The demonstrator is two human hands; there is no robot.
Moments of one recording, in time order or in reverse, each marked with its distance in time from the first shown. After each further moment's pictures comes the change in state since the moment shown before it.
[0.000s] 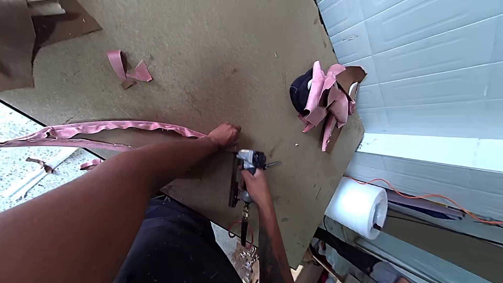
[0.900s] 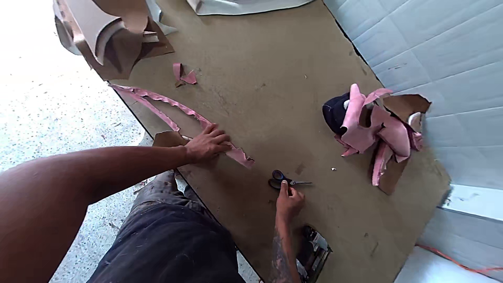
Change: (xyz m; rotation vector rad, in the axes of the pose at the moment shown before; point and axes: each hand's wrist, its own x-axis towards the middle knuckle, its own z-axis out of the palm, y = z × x) left_hand -0.184 0.023 -0.004 0.488 0.221 -0.030; right_hand 0.096 0.179 -0.021 -0.238 0.729 -0.211
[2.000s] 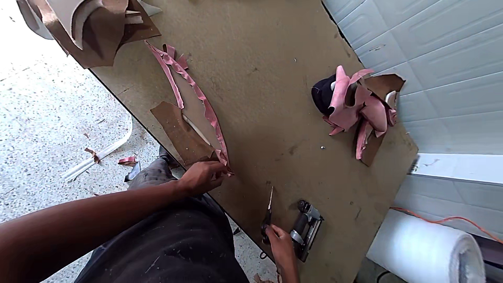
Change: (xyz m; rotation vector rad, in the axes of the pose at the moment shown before) left_hand -0.072 0.132 0.004 -0.633 -0.043 -0.319; right_hand -0.168 0.072 -0.133 0.248 -0.684 0.235
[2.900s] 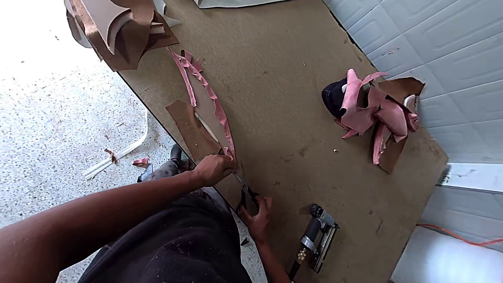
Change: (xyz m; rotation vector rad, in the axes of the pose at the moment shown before) left_hand 0.011 0.009 -0.002 0.188 -0.089 -0.050; right_hand 0.043 -0.022 0.101 -0.276 0.291 -0.720
